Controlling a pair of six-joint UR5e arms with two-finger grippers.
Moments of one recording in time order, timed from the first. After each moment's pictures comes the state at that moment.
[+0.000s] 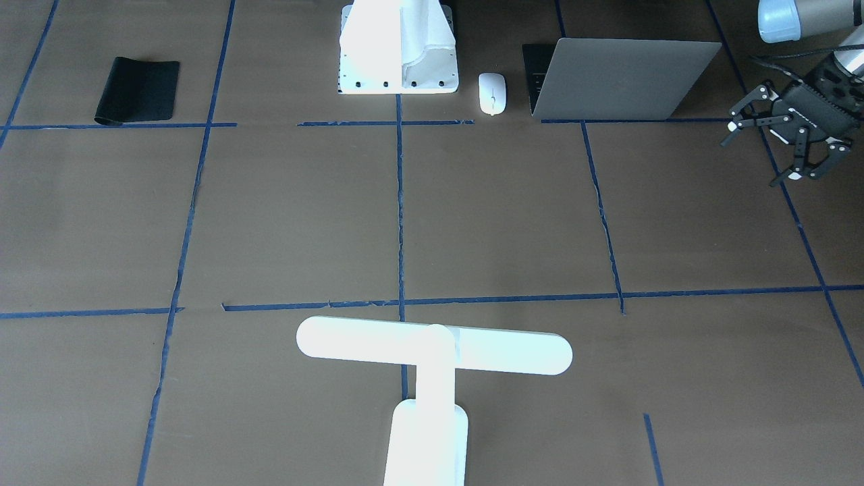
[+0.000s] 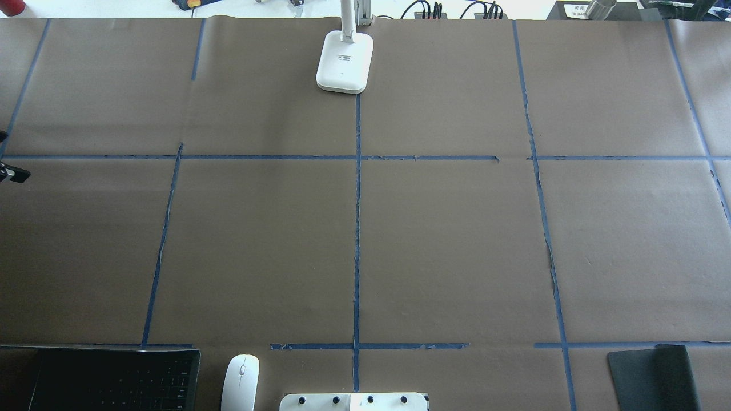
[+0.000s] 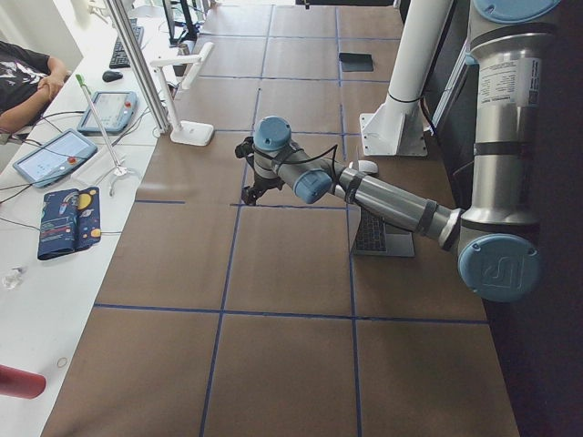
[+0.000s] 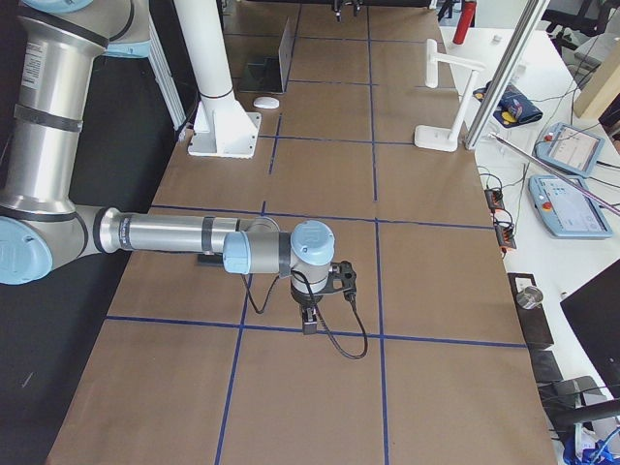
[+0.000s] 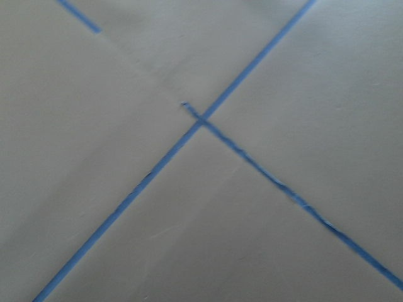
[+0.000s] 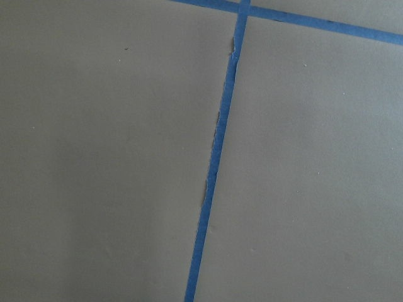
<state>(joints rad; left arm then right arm) -1.15 -1.50 -2.02 -1.95 -2.39 0.14 1.48 -1.83 1.81 -1.53 2.31 -0.09</state>
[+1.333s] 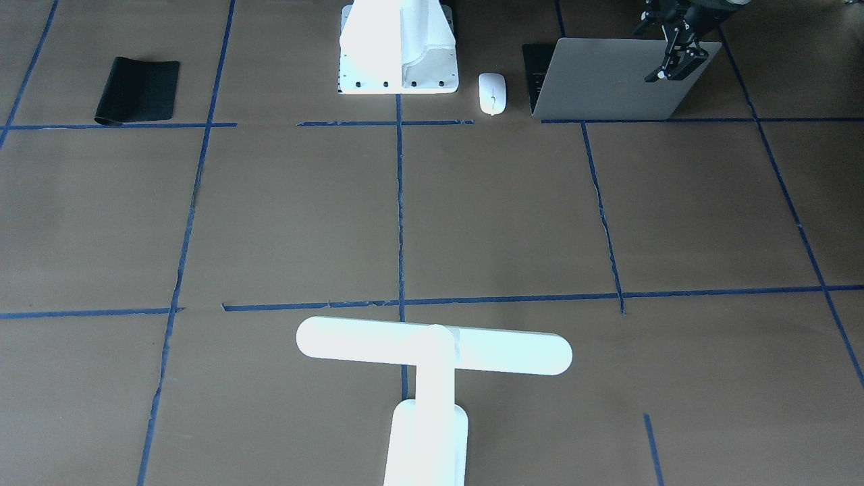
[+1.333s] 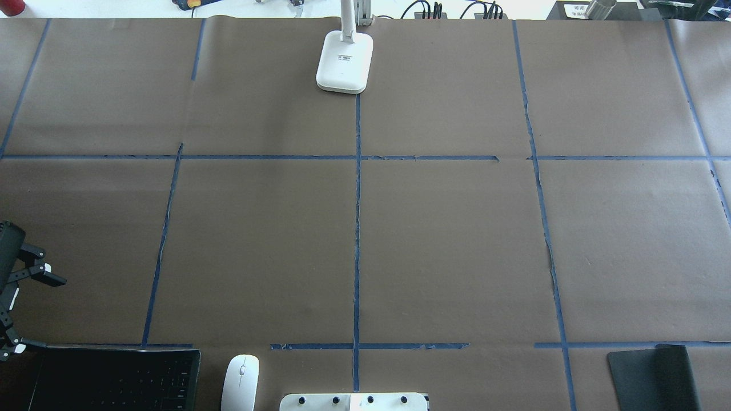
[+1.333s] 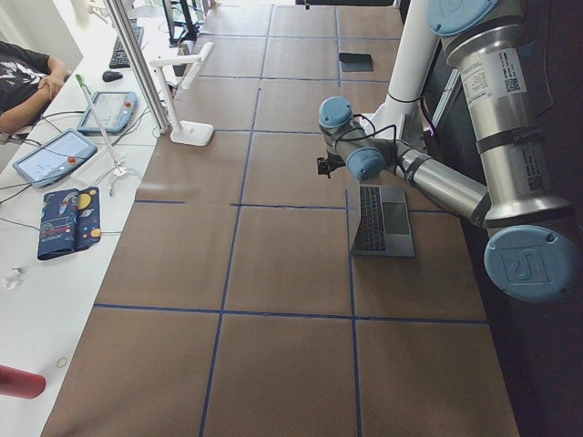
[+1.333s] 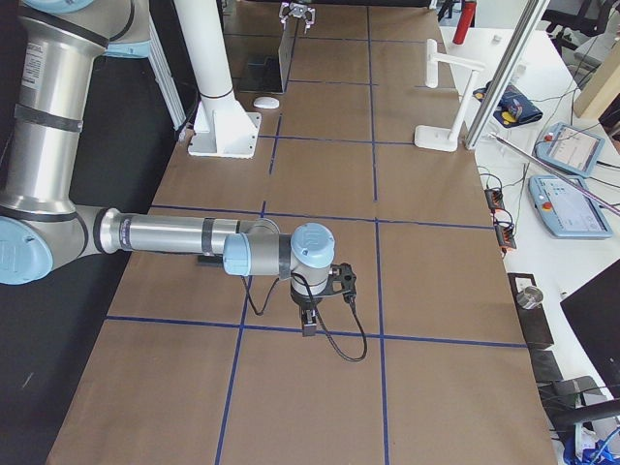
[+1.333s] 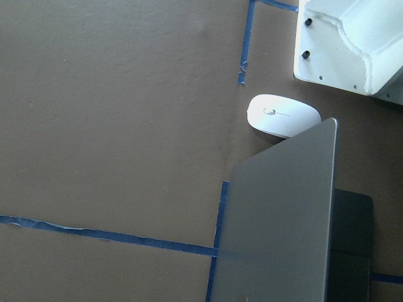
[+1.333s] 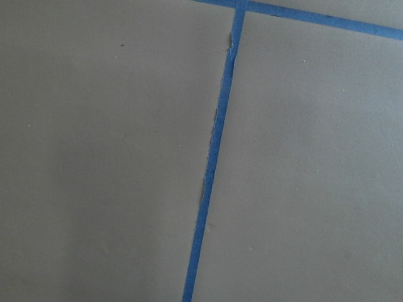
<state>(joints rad) -0.77 -1.23 -2.32 -1.95 -2.39 0.35 1.48 -1.83 1.80 -1.53 2.31 -0.09</state>
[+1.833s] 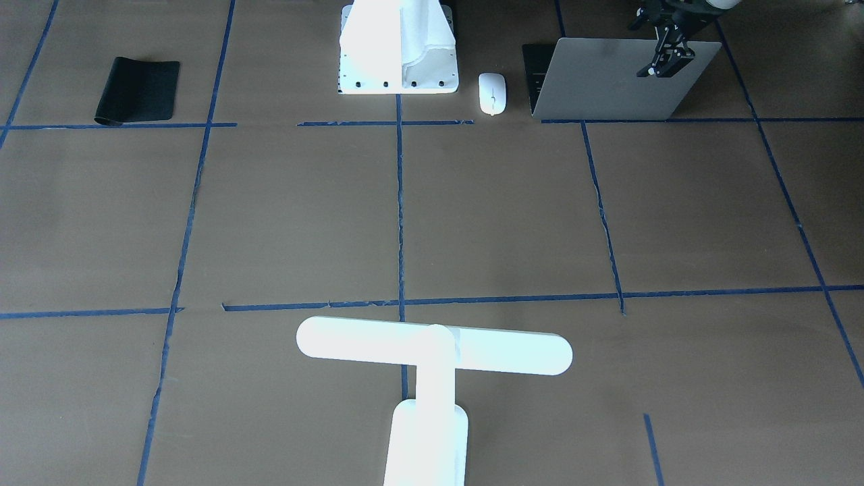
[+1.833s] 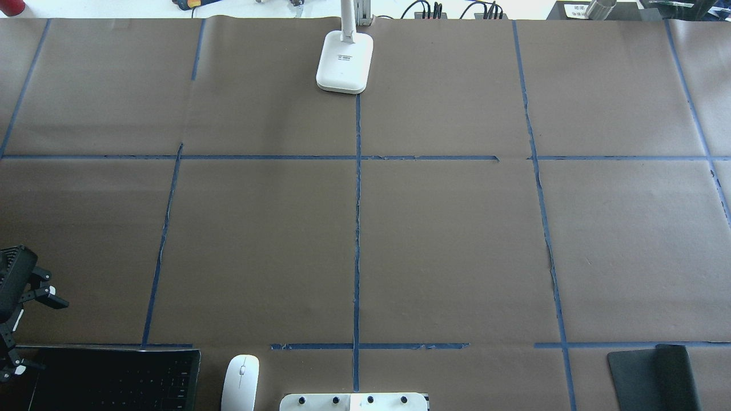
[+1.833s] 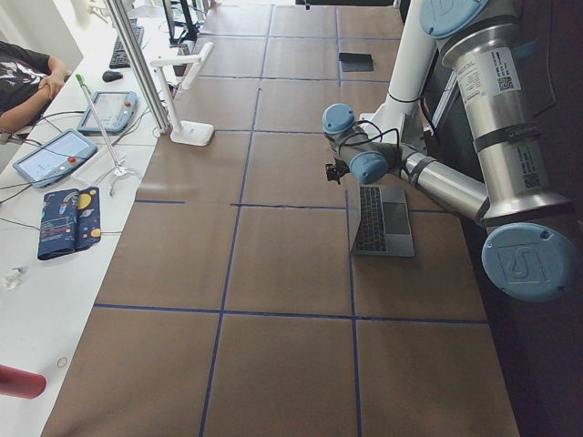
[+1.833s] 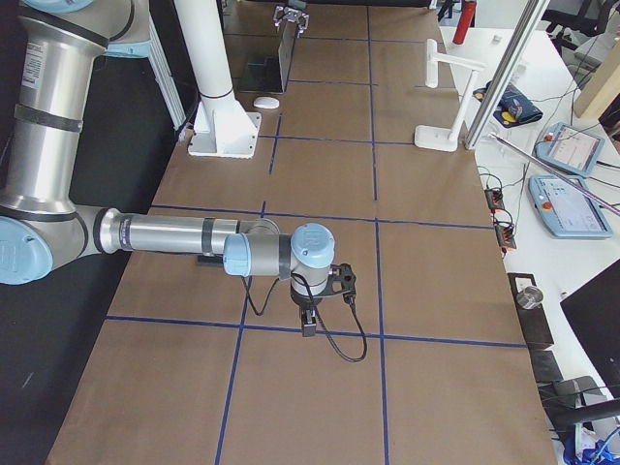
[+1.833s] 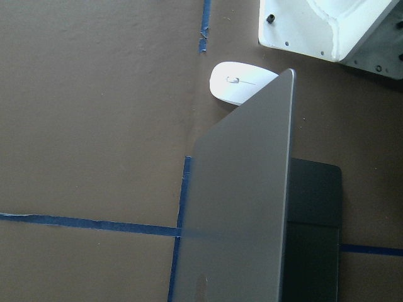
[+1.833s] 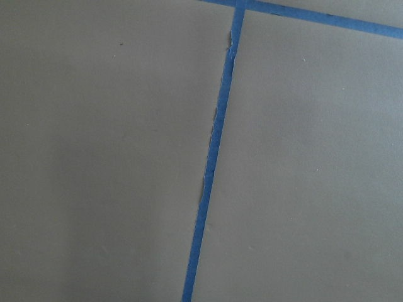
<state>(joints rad) -0.71 -1.22 -2.31 -1.95 -2.39 0.35 1.48 -1.83 1.80 -1.53 2.31 -0.09</state>
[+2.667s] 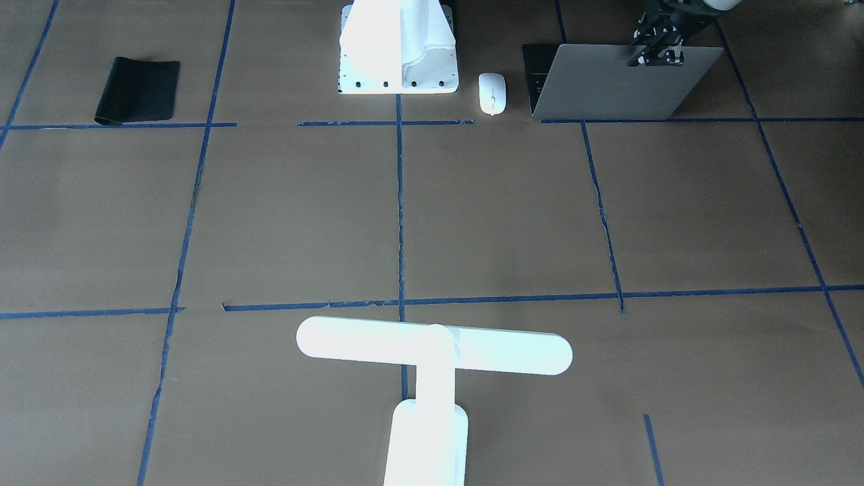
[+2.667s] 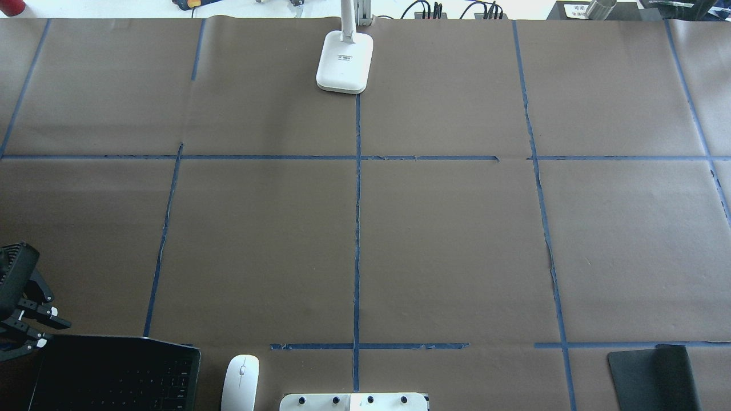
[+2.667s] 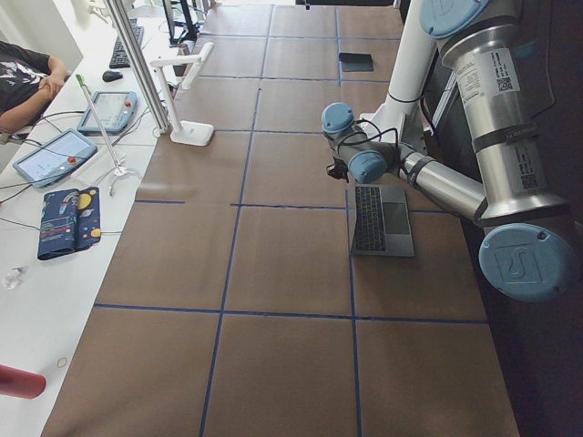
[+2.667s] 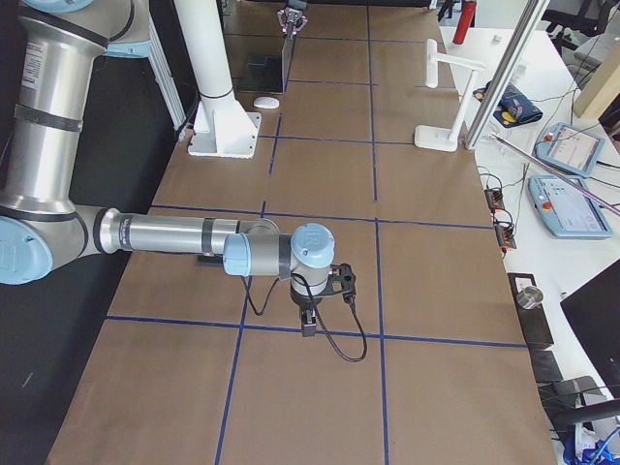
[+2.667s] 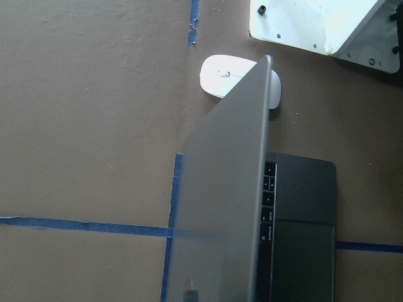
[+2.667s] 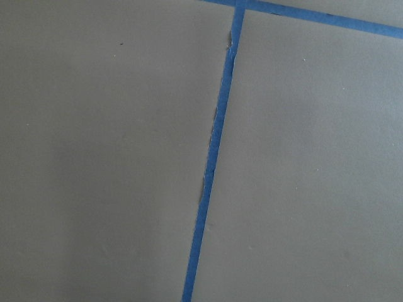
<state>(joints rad) -0.74 -1.23 -2.31 -1.95 -2.38 0.39 1.48 -1.83 1.80 -1.53 2.31 -0.09</state>
